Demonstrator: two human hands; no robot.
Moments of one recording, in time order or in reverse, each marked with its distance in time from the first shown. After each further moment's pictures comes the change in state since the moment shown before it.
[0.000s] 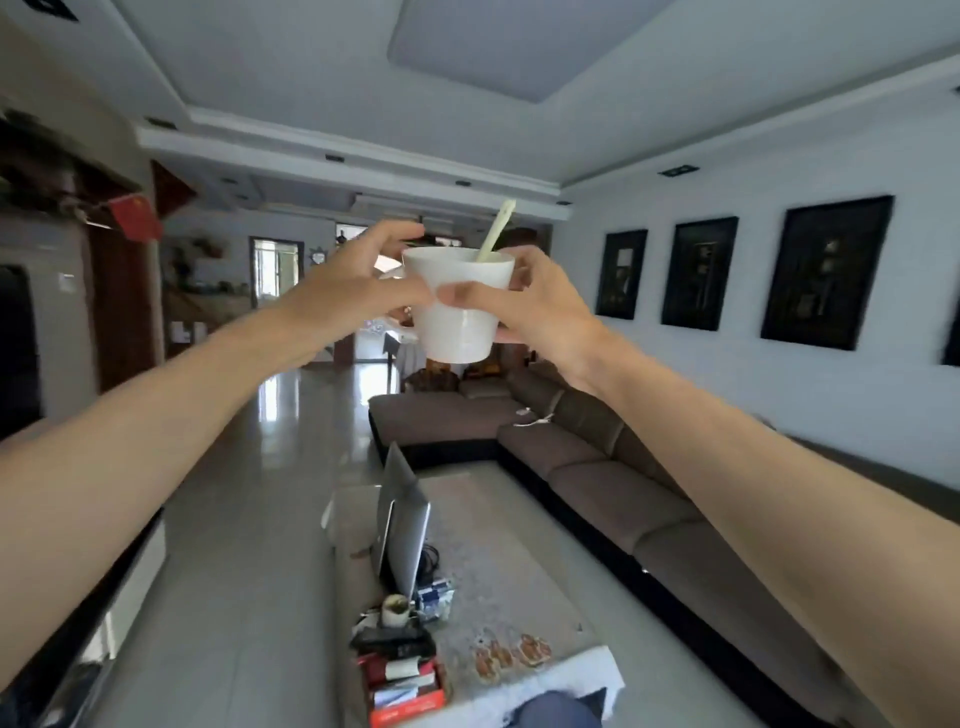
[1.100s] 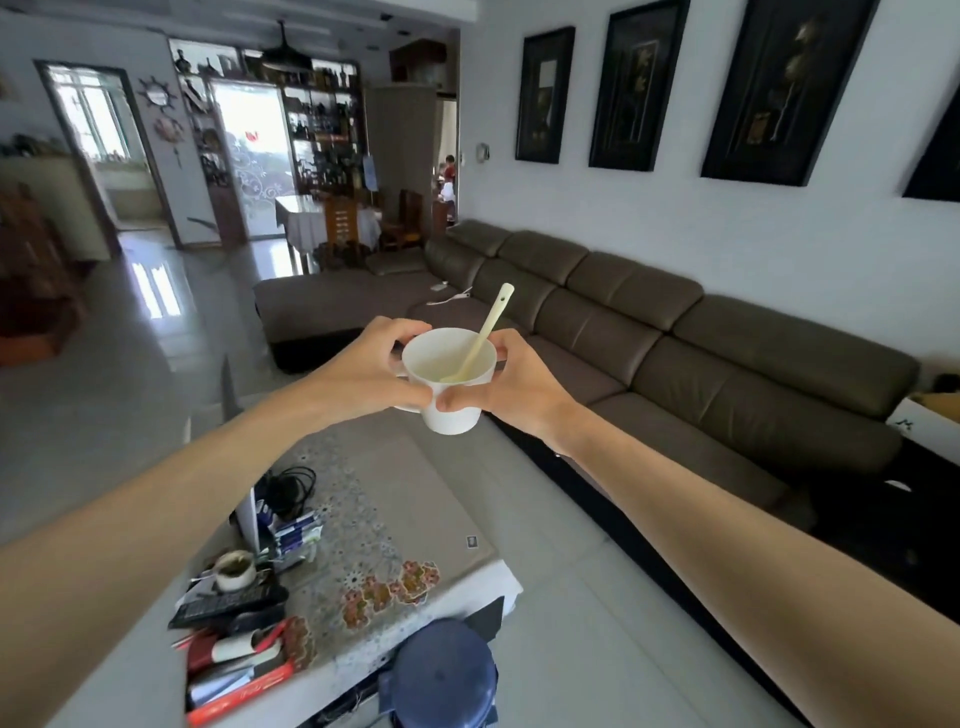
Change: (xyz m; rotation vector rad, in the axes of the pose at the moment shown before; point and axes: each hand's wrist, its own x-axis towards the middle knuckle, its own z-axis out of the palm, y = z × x) left_hand 0.238 -0.263 0.495 0.043 -0.478 -0.214; right_hand 0.119 0.478 -0.279 -0.118 -0.005 0.452
